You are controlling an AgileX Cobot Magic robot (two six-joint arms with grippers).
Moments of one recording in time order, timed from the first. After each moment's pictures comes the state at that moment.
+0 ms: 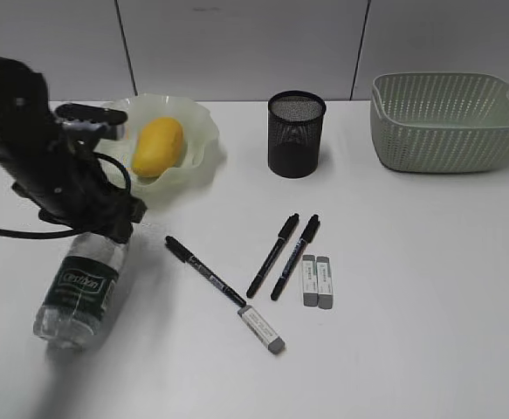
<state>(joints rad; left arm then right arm) -0.41 1.82 -1.06 -0.01 0.57 -0.10 0.10 -0.01 -0.51 0.03 1.04 -0.12</state>
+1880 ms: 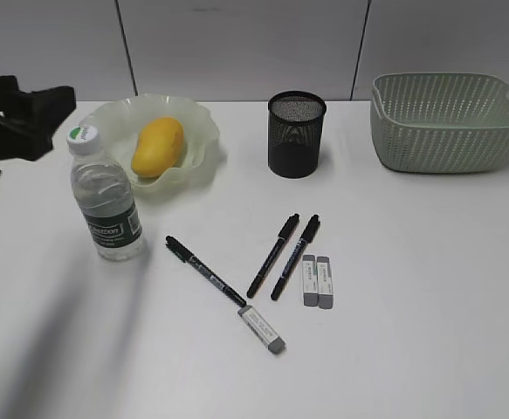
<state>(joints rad) -0.34 1.29 -0.47 0.05 -0.54 -0.08 0.10 -0.01 -0.51 0.02 1.04 -0.12</state>
